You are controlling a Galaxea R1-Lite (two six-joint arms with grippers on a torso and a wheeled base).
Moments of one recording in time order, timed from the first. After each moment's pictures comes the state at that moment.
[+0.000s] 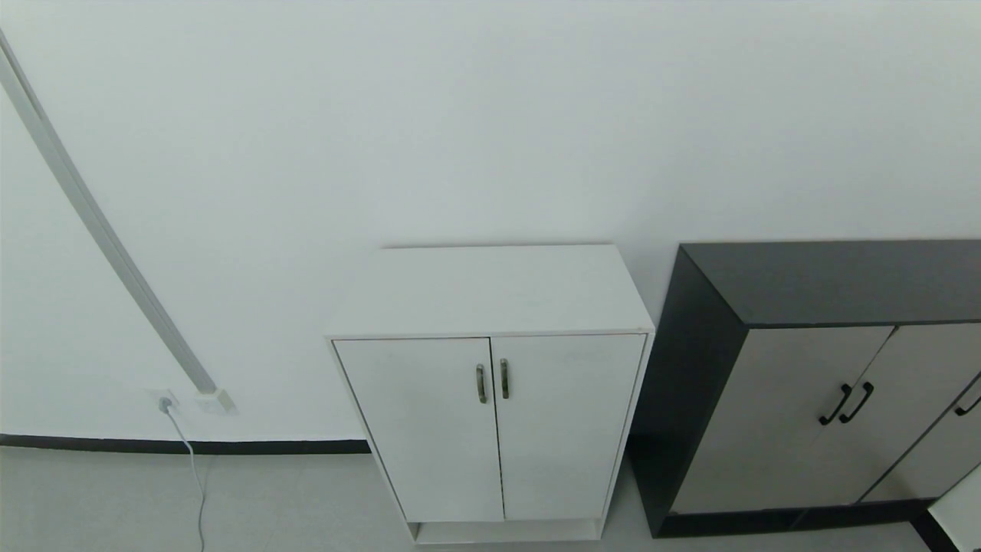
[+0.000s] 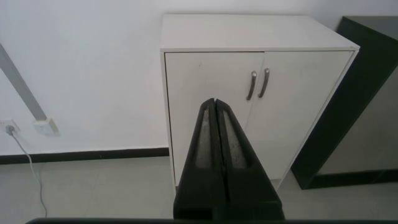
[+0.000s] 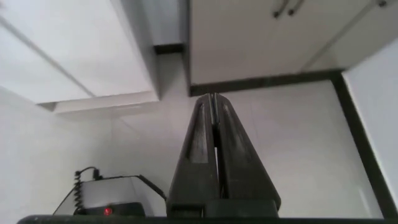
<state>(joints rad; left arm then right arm) 0.00 0.00 0.00 0.00 -0.03 -0.02 0.28 0.69 0.00 -0.25 -0.36 0.11</state>
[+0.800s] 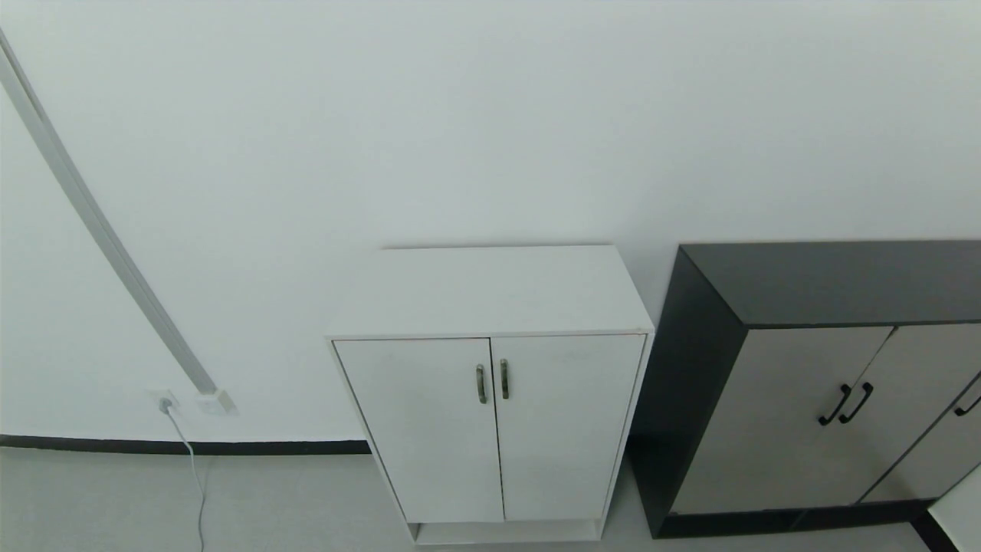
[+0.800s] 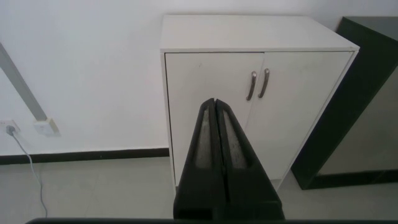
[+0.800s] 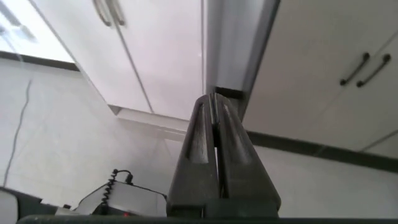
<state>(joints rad) 0.00 0.00 0.00 0.00 -0.03 -0.02 0.39 0.31 -0.01 -0.03 -0.11 0.01</state>
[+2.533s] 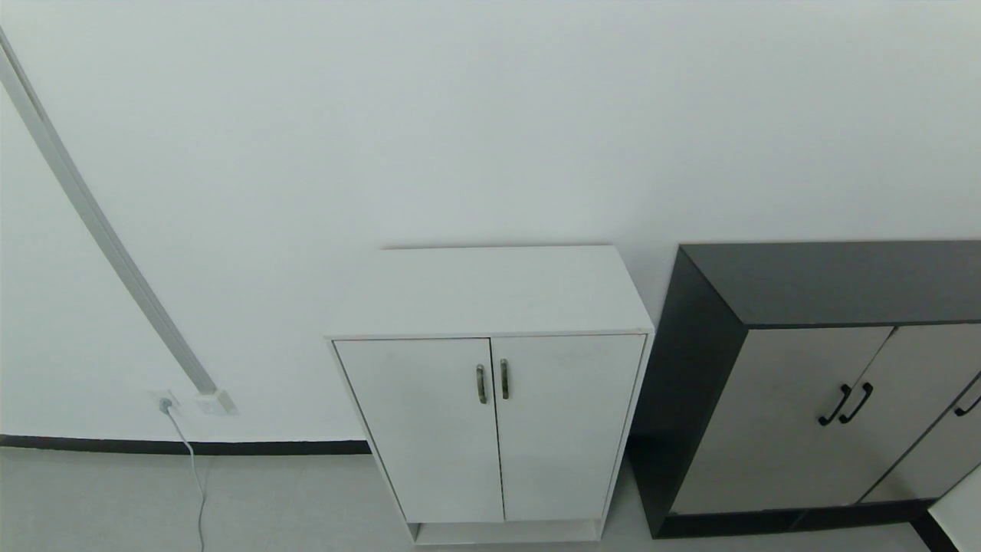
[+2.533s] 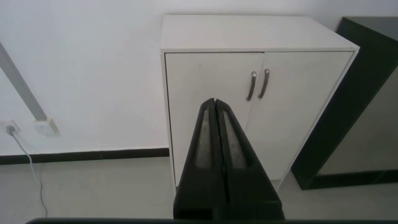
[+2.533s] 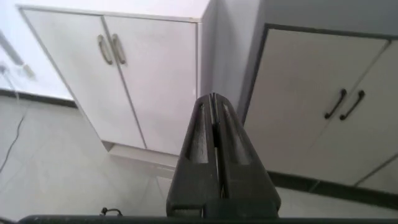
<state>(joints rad) 0.00 0.00 0.00 0.00 -0.03 -0.02 0.15 0.10 0.00 0.00 0.00 -0.02</state>
